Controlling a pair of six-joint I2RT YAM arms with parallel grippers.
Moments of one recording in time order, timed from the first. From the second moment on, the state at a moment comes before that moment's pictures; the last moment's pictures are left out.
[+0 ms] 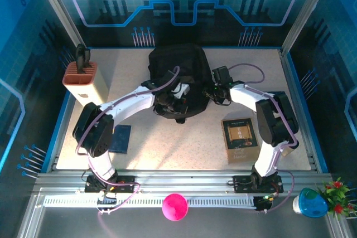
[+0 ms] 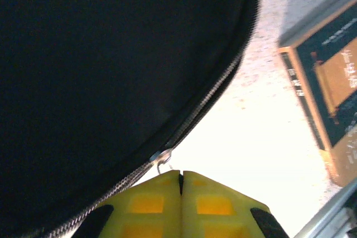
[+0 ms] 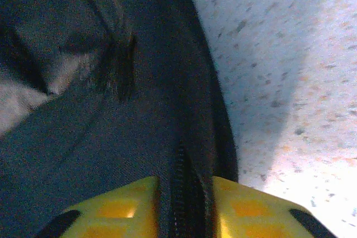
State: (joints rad) left arm -0.61 1.78 1.35 -0.66 0.33 -0.33; right arm 0.34 1.81 1.16 -0.30 -0.10 0.90
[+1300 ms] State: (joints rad) left arm -0.62 1.68 1.26 -0.74 0.17 -0.35; right arm 0.46 1.70 1.00 -0.33 -0.16 1.16
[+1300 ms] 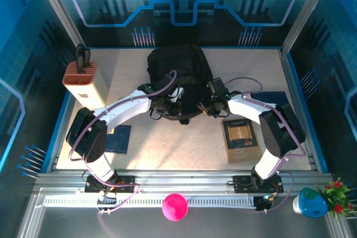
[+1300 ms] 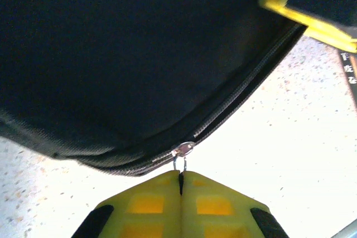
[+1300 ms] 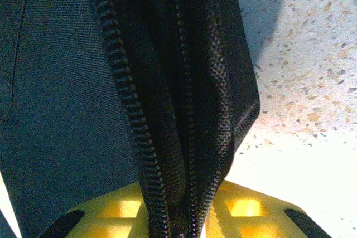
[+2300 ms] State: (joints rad) left arm -0.52 1.72 1.25 -0.84 0.14 -0.32; right arm 0.46 1.74 1.06 -0.36 -0.13 1.10
